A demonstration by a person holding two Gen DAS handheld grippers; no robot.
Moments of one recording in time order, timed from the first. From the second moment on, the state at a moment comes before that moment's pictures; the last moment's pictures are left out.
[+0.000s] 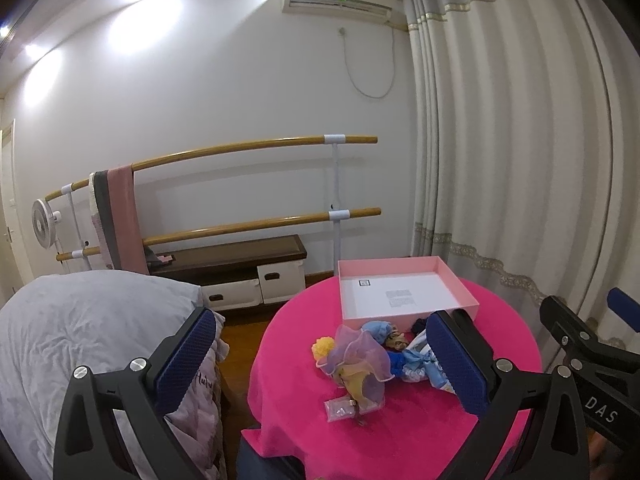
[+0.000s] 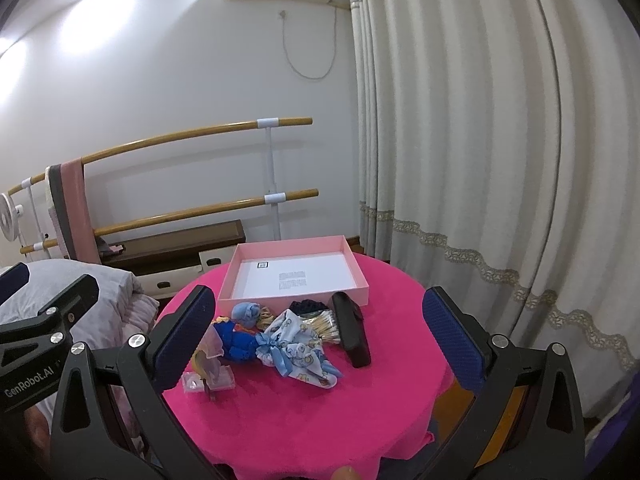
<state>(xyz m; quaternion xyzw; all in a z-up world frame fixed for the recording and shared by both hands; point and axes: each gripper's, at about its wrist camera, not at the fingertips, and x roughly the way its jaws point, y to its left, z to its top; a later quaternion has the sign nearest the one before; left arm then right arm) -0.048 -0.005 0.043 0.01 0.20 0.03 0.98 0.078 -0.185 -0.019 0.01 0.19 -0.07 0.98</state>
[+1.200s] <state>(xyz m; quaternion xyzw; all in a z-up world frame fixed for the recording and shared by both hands) -0.035 -0.008 0.006 0.01 0.21 0.03 0.98 0.093 -0.186 -0.033 0.01 0.21 -0.06 0.98</state>
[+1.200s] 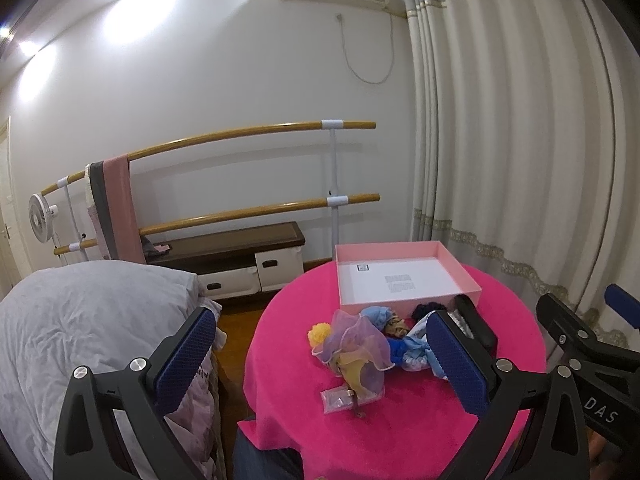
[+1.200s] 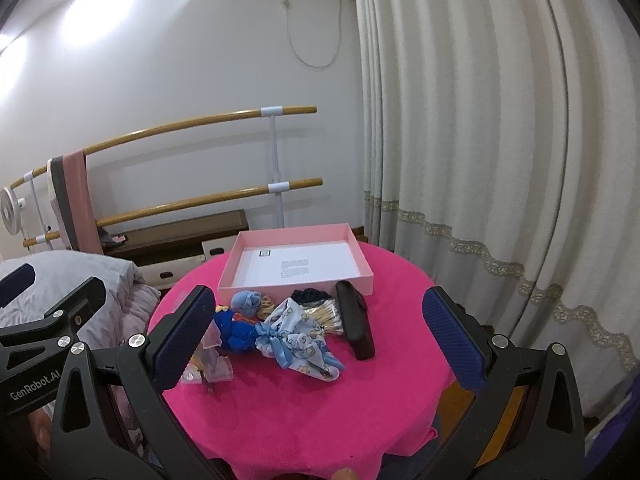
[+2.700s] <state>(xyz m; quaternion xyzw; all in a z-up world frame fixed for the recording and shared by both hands) 0.136 0.001 -0.125 -0.02 0.34 -0.01 0.94 0.206 -0.227 -0.169 0.02 0.36 -0.03 0.93</state>
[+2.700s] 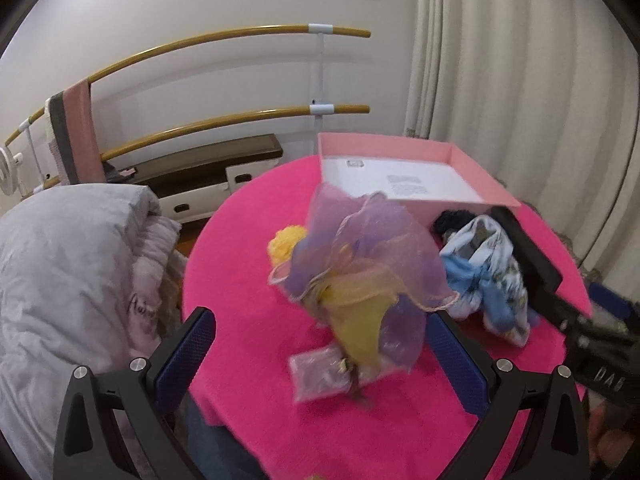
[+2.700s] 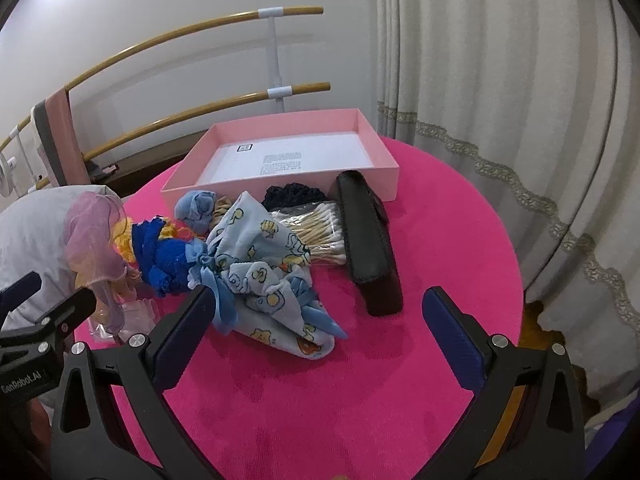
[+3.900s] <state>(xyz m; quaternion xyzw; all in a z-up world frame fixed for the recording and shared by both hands) 0.223 0.067 -0.184 -0.08 0.40 -0.01 0.91 0.269 -0.178 -0.203 -0.03 0.41 0.04 0.91</state>
